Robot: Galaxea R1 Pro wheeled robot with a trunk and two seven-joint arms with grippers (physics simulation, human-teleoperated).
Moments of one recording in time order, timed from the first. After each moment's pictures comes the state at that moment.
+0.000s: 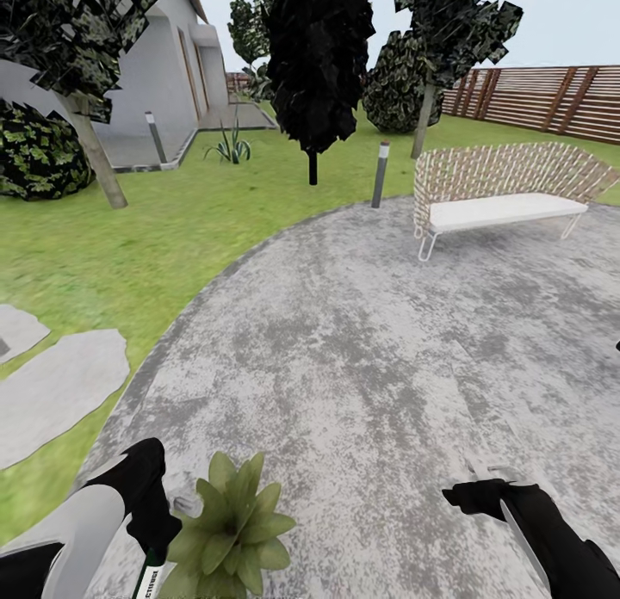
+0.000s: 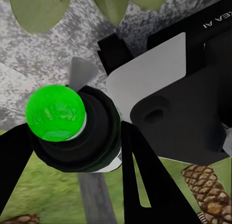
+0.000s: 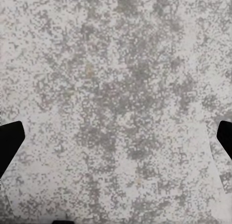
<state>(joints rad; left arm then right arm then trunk) -0.79 0.13 0.18 -0.33 -1.26 0.89 -1.21 -0.38 -0.26 -0.02 -0.97 0.04 0.63 0.26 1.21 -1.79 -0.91</state>
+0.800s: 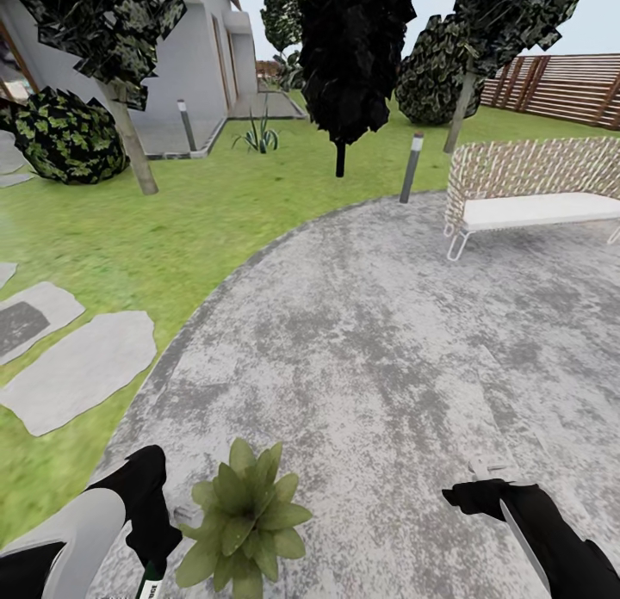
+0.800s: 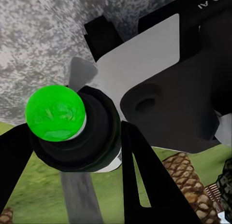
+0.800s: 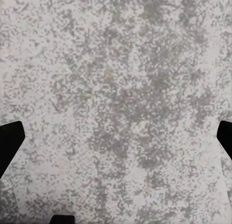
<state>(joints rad) -0.79 0.12 0.18 -0.27 -1.26 0.89 -1.21 -0.38 -0.26 -0.02 -0.97 0.04 0.63 0.26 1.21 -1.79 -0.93</state>
